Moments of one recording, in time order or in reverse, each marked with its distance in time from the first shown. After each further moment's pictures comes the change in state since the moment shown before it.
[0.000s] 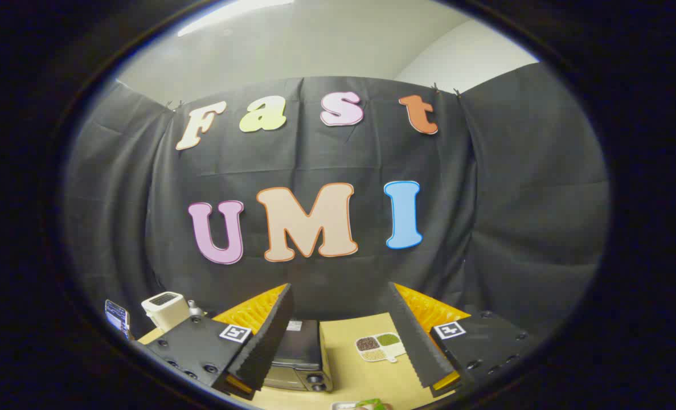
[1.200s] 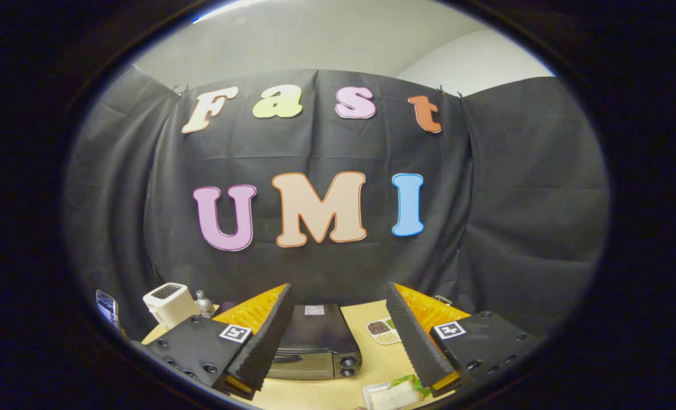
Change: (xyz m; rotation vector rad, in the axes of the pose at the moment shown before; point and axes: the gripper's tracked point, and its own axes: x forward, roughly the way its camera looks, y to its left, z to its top) arm -0.034 0.076 -0.039 -0.049 0.060 -0.063
